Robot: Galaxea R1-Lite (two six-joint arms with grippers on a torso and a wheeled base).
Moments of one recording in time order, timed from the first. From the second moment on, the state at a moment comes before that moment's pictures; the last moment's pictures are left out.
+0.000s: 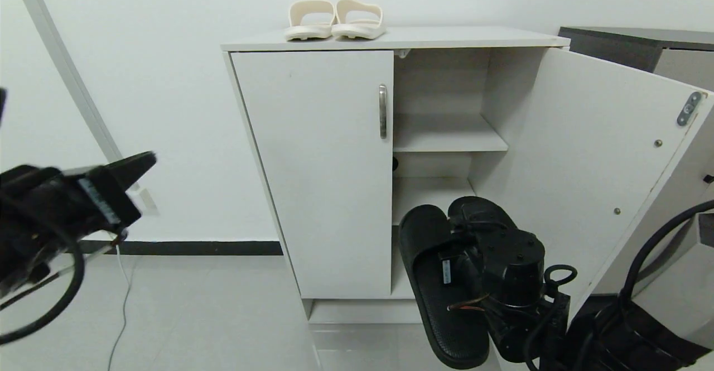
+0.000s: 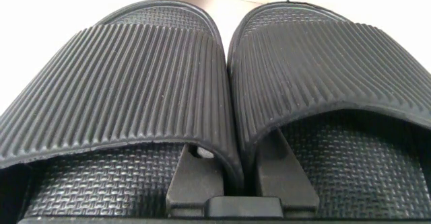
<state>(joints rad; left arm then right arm) -0.29 1.06 -0.55 -0.56 0.20 -0.12 0.81 2.02 -0.67 -1.19 -0.71 0.02</state>
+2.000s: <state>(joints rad) 0.00 0.00 0.00 0.00 -0.05 0.01 0.79 2.08 -0.75 -1.19 -0.70 0.02</state>
